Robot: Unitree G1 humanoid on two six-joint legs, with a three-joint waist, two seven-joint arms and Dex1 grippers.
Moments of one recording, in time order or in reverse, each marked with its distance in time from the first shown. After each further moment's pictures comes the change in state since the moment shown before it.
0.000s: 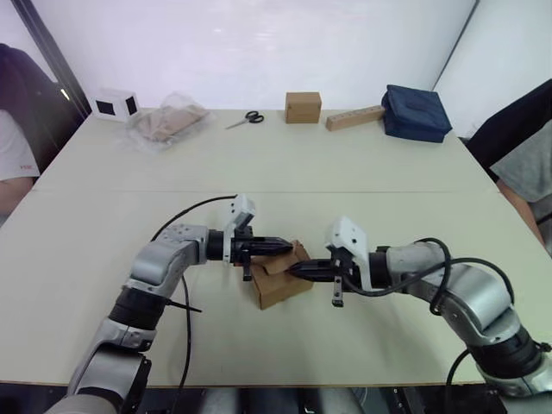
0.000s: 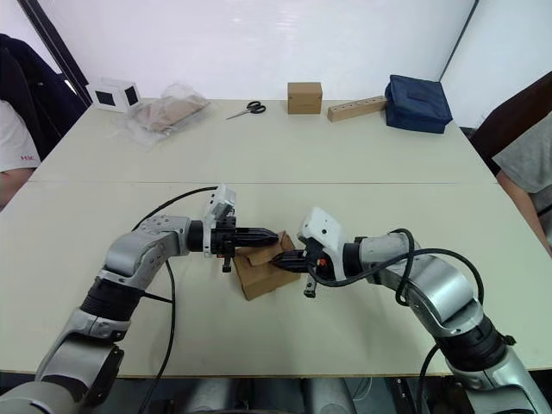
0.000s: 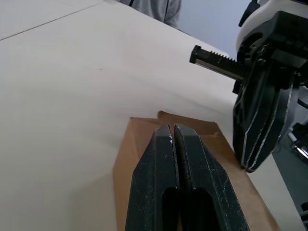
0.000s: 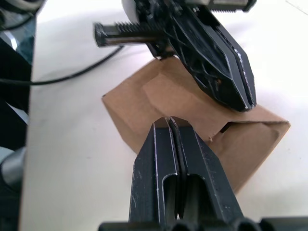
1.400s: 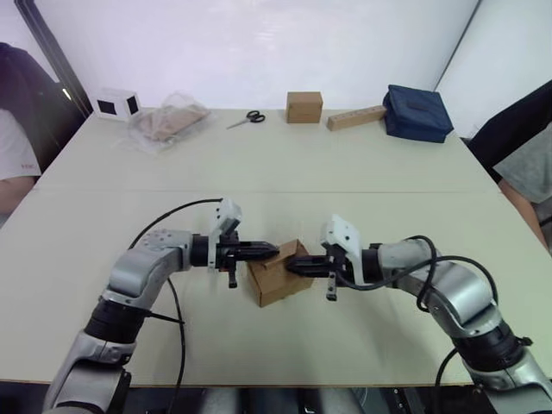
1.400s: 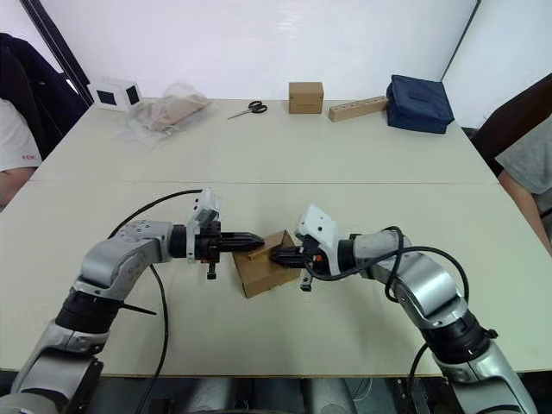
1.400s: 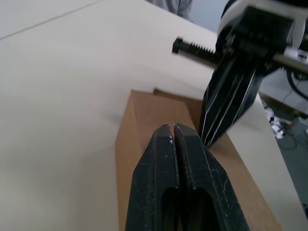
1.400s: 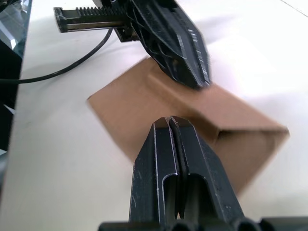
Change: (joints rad) left arm 0.099 0.124 0.028 -0.139 -0.017 0.001 0.010; right arm 0.010 0.041 -0.060 0.010 -0.012 -0.006 0.045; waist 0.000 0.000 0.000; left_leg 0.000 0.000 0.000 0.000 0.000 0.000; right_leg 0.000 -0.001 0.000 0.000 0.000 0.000
